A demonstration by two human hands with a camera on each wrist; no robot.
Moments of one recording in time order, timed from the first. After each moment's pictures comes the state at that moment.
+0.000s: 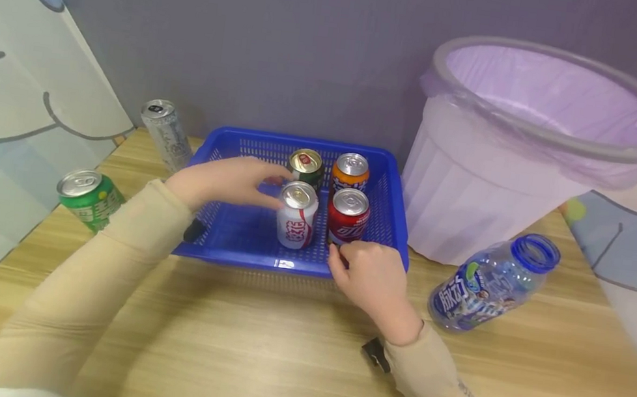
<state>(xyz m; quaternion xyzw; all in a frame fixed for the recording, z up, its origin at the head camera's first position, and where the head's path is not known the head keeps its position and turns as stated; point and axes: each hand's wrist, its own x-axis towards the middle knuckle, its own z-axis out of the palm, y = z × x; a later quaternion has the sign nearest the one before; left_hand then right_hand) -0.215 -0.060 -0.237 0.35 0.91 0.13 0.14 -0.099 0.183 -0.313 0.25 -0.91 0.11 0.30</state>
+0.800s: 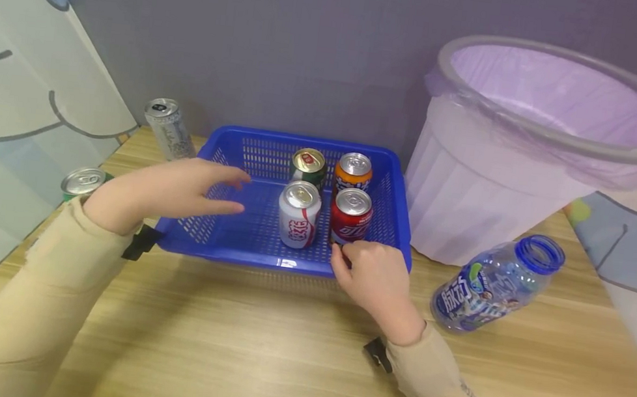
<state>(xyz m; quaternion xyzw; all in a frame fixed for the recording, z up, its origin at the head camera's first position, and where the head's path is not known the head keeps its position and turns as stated) -0.161 -0.109 -0.207 0.32 0.93 0.11 0.11 -0.100 0.184 -0.314 0.25 -0.91 0.11 0.30</state>
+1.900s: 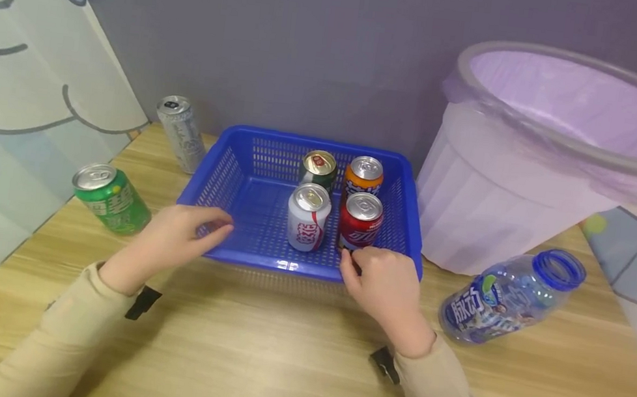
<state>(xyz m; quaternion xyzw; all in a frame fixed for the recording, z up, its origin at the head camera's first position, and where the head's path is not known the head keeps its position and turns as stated) -0.127 -0.134 -0.297 0.29 0.92 0.22 -0.13 -0.098 0.182 -0.312 0.26 -0.91 0.12 0.30</state>
